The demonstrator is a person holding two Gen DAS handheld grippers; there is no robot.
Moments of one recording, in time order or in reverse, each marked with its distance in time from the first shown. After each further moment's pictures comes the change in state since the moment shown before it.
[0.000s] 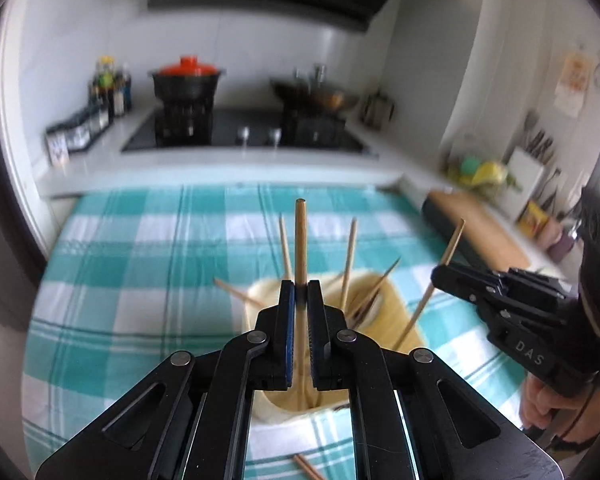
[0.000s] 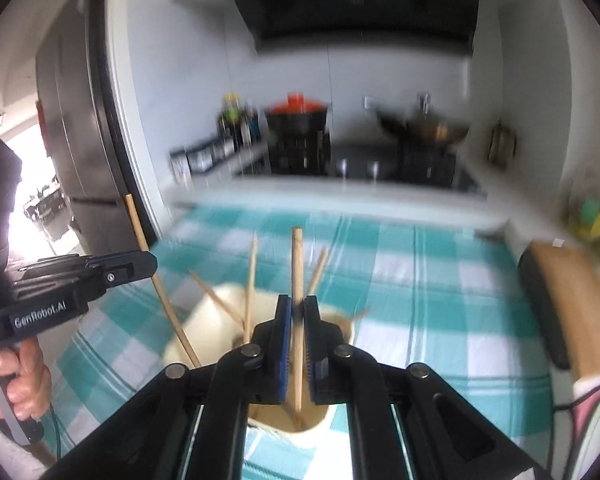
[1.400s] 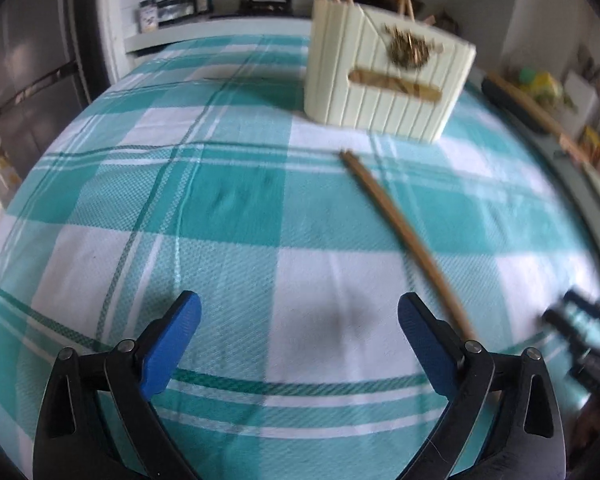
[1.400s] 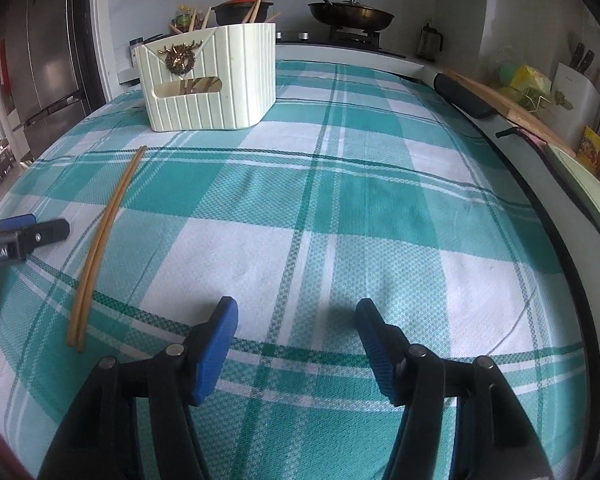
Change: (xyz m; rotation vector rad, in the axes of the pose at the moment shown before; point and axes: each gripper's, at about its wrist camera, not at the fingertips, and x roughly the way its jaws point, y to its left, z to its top) left arm -0.040 -0.024 -0.269 -0.161 0.153 0.239; right arm -0.084 -0.009 -0.300 0.046 0.211 -0.223
